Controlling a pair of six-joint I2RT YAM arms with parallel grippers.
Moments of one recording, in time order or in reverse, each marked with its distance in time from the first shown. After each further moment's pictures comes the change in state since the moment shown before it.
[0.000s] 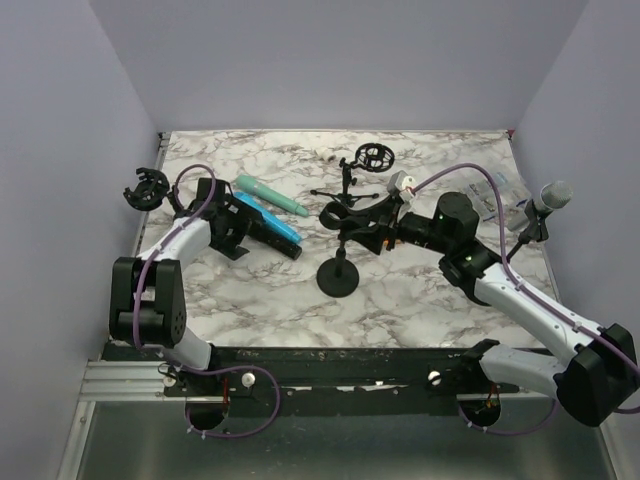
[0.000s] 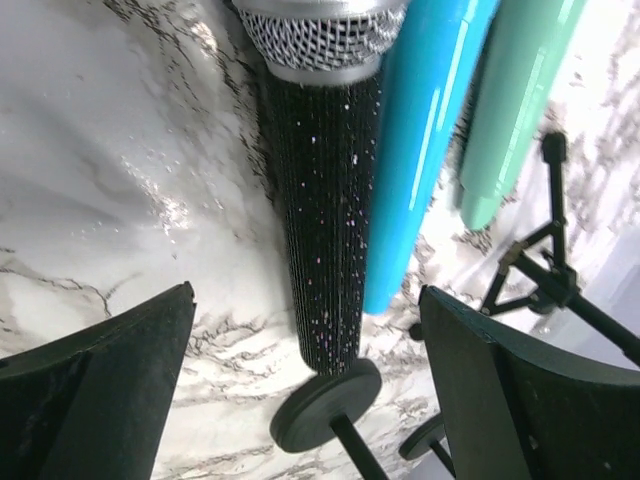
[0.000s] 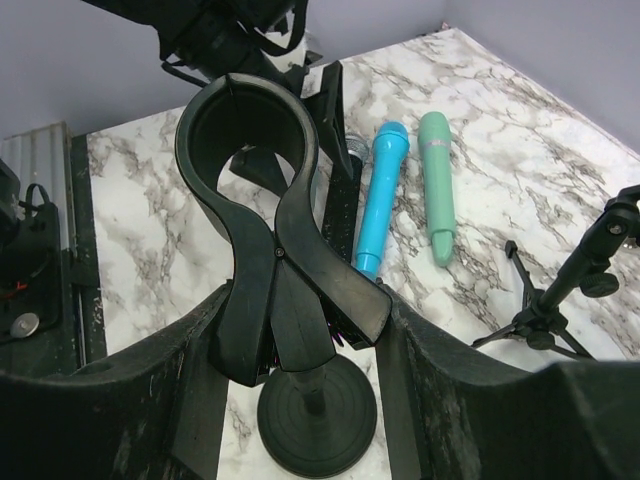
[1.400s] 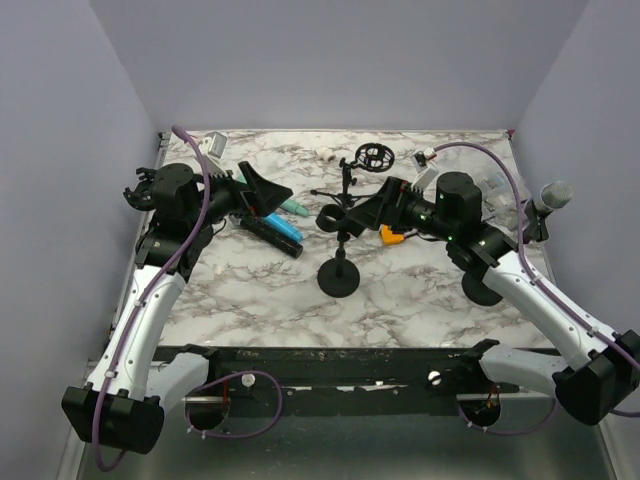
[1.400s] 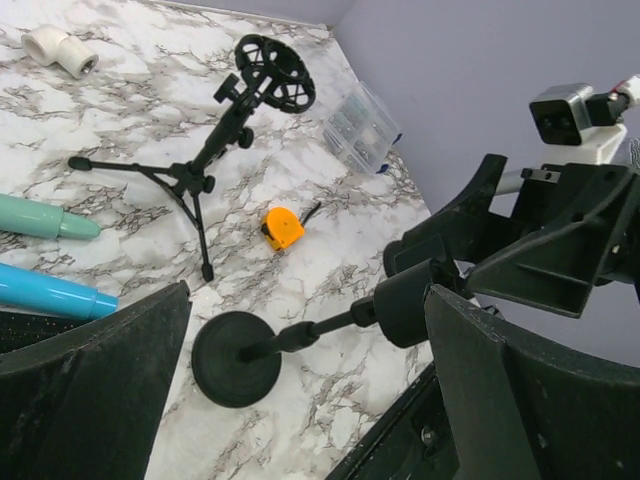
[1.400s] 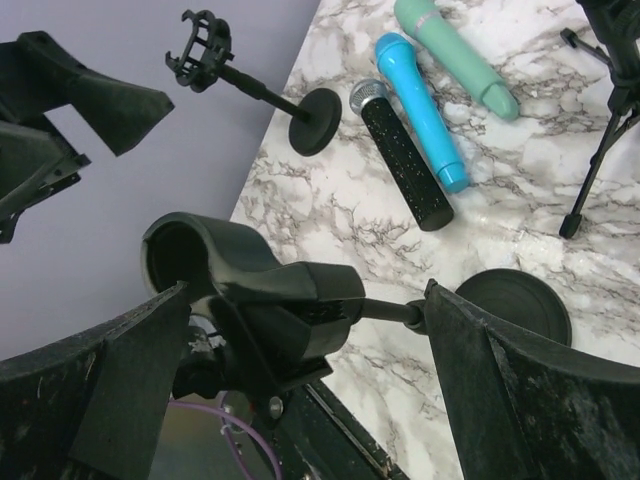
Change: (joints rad) left arm -0.130 -0.576 0.100 0.182 0.405 0.547; right arm -0.002 -0.009 0.230 -0.425 0.249 0.726
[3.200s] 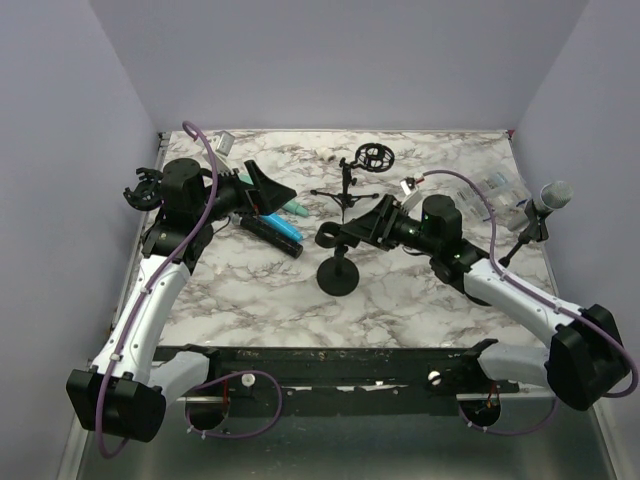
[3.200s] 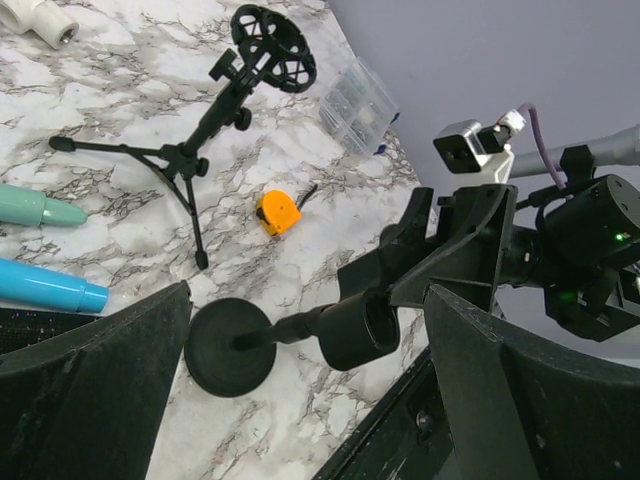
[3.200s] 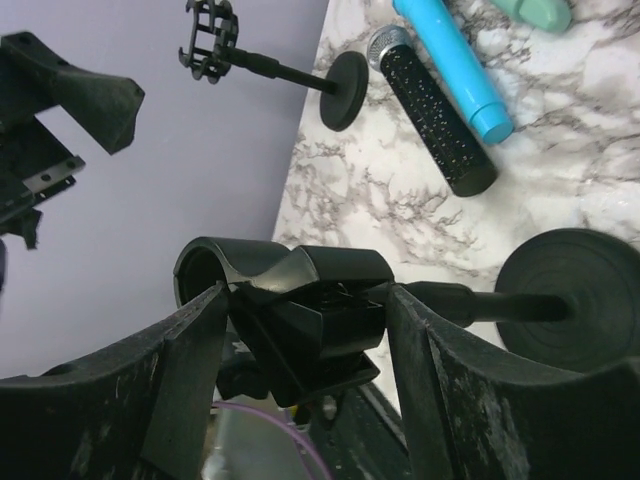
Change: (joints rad) left arm 0.005 0.064 0.000 0.019 0.053 0.000; right arm -0.002 0.089 -0.268 0.370 -0.084 0.261
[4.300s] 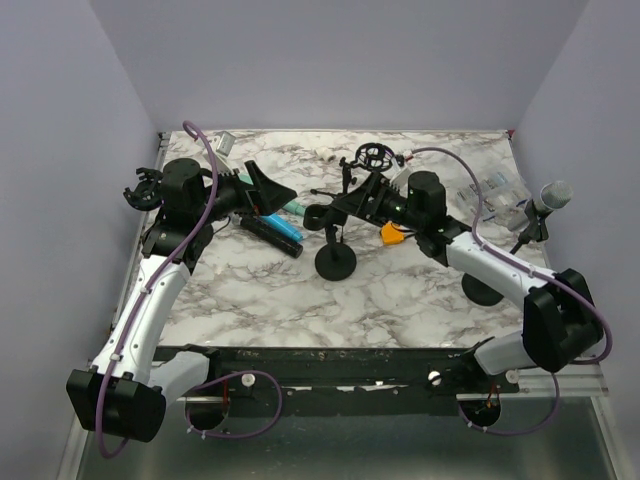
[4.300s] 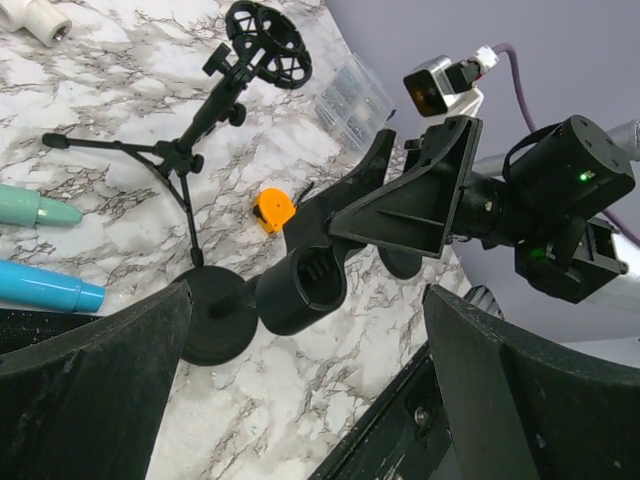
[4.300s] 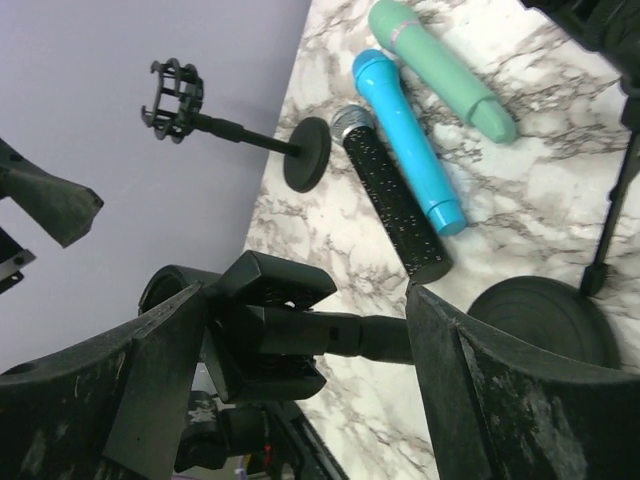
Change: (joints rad) left arm 0.001 0.000 0.000 0.000 0.012 0.000; right arm -0.031 0.250 0.158 0.105 0.042 -0.051
